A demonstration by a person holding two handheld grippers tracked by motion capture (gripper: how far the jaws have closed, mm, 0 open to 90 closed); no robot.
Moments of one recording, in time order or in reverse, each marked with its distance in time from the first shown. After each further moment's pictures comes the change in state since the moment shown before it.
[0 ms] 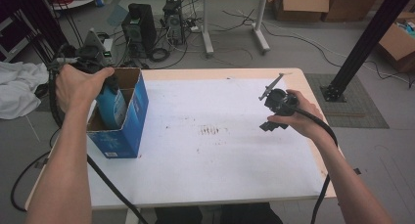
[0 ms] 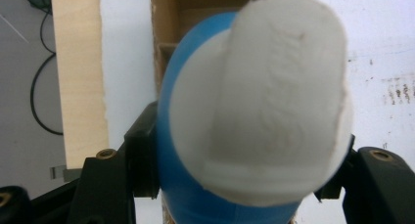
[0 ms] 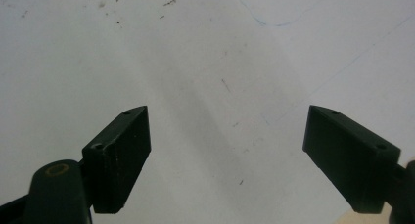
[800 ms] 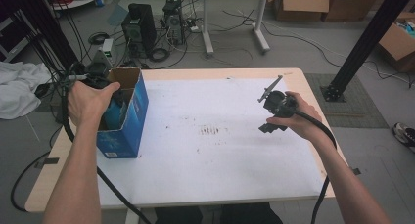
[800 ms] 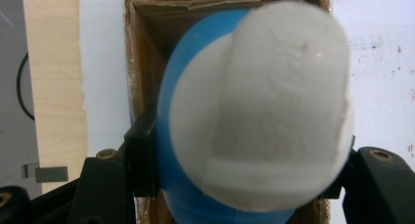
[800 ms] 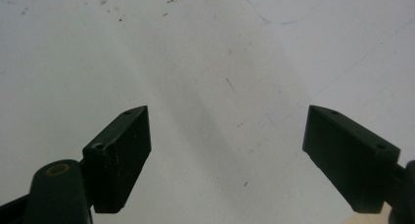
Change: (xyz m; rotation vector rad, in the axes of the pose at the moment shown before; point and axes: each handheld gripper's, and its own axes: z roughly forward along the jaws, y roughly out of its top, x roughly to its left) left arm -0.002 -0.014 0.042 0.029 -0.003 -0.023; right arm 0.004 -0.001 0.004 0.005 0.004 -0.002
